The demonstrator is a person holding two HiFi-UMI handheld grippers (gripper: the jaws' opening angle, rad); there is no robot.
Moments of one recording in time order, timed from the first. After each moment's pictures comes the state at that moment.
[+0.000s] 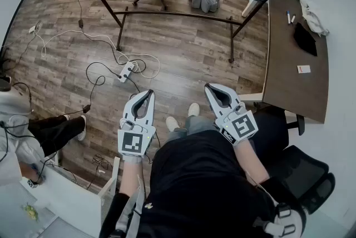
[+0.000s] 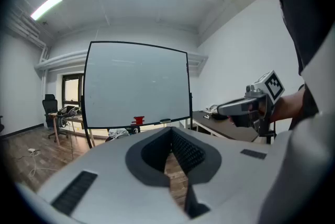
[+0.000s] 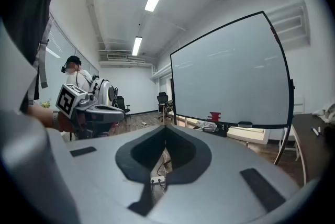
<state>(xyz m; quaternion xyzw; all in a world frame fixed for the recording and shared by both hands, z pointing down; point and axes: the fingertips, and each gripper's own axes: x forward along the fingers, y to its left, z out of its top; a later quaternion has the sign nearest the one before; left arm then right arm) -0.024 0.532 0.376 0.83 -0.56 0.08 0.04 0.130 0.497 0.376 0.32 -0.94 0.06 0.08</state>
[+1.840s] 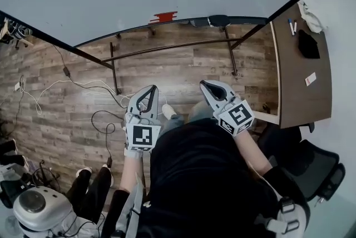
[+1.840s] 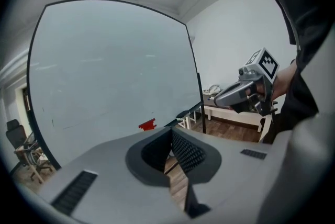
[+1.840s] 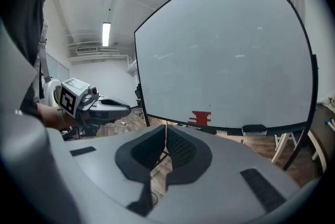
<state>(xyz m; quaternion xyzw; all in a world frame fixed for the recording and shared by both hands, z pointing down) -0.135 0.132 0.417 0.88 -0.42 0.19 -0.03 0.003 0.140 0.427 0.40 -0.90 0.13 0.11</state>
